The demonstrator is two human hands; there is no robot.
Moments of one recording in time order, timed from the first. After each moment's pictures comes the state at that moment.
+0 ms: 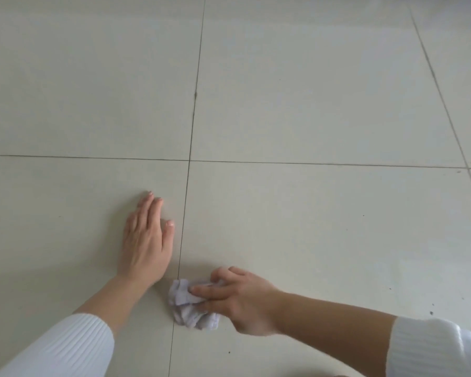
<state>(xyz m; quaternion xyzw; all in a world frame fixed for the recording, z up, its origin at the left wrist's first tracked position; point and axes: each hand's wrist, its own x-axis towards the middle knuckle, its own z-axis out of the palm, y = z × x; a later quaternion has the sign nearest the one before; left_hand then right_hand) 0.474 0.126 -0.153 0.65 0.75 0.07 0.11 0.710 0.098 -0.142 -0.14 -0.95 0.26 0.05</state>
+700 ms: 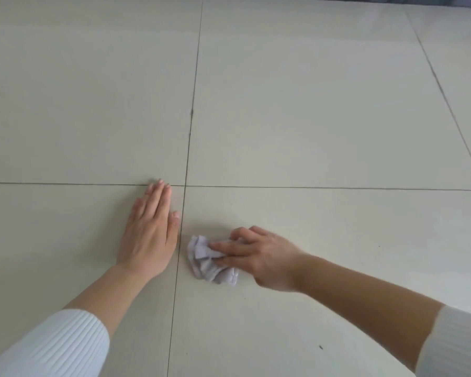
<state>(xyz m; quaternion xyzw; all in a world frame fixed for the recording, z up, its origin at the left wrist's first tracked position) 0.472 0.204 -0.161 0.70 0.71 0.06 0.10 0.728 0.215 -0.146 -0.21 -0.97 0.13 0.07</state>
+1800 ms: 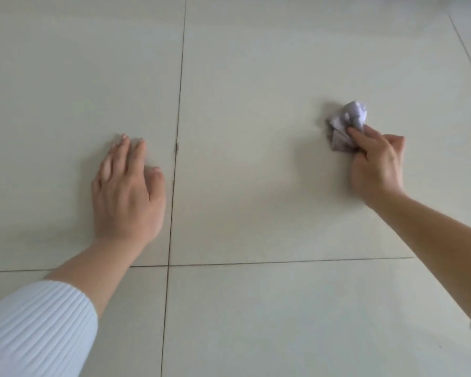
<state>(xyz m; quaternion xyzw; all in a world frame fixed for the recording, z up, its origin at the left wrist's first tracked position) 0.463 0.383 -0.170 0.60 0.78 0.16 0.05 0.812 0.452 -0.150 -0.73 -0.61 0.14 0.26</state>
